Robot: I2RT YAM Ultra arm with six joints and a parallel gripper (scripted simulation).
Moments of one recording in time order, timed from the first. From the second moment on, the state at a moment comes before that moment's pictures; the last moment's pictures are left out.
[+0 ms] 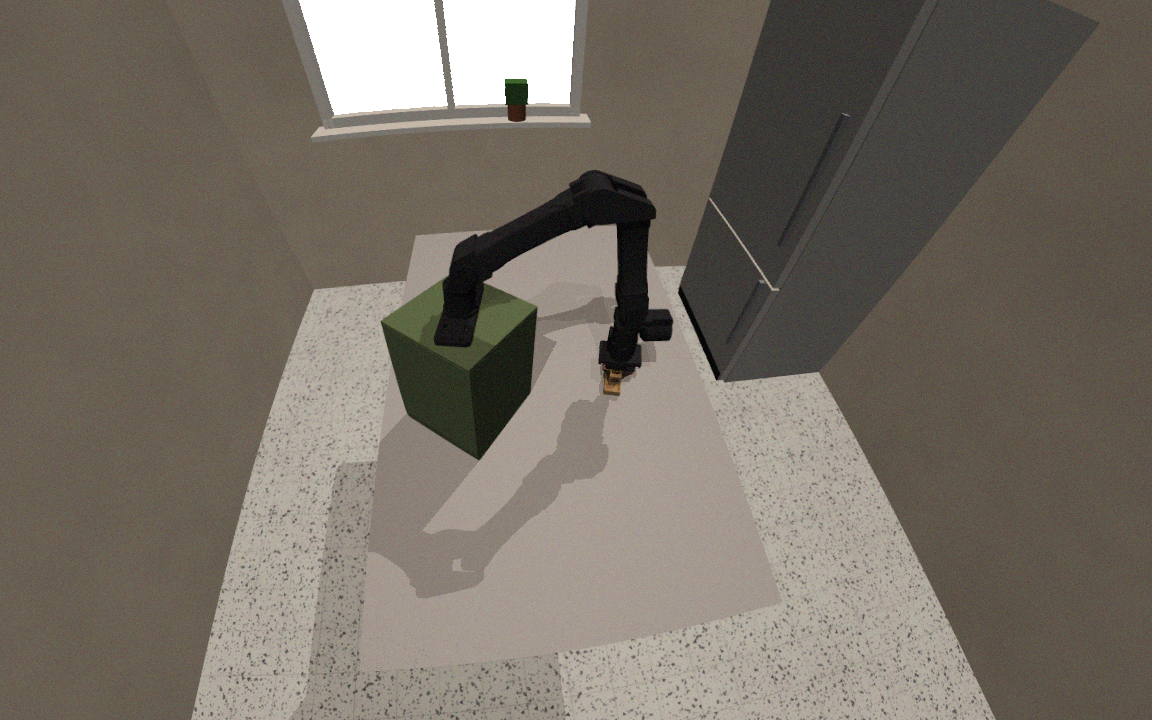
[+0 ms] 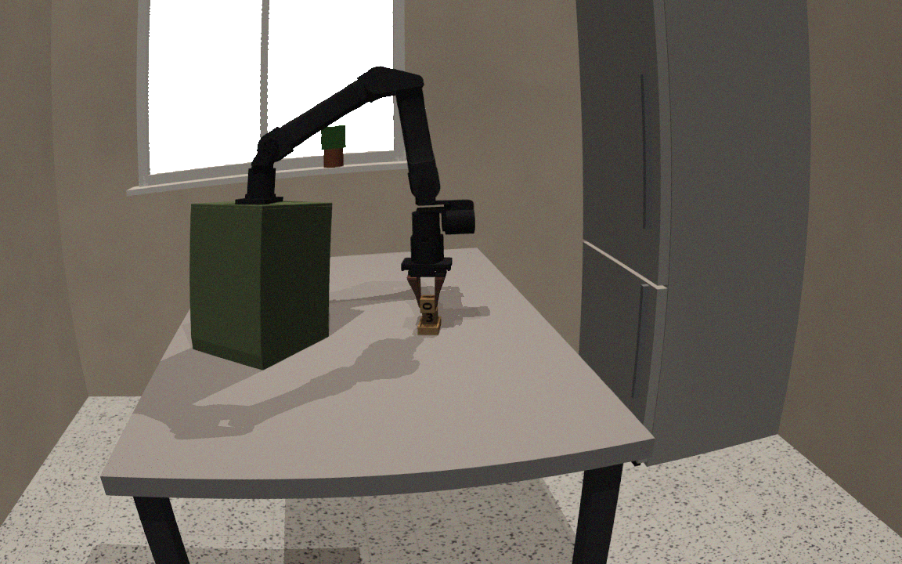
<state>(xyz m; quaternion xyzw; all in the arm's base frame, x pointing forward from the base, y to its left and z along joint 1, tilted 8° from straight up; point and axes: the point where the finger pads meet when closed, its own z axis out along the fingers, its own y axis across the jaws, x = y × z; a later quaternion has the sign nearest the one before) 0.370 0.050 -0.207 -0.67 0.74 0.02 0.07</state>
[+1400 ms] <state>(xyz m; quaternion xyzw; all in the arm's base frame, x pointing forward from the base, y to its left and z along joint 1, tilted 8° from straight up) 0.372 0.051 -0.217 -0.67 0.74 0.02 0.07</state>
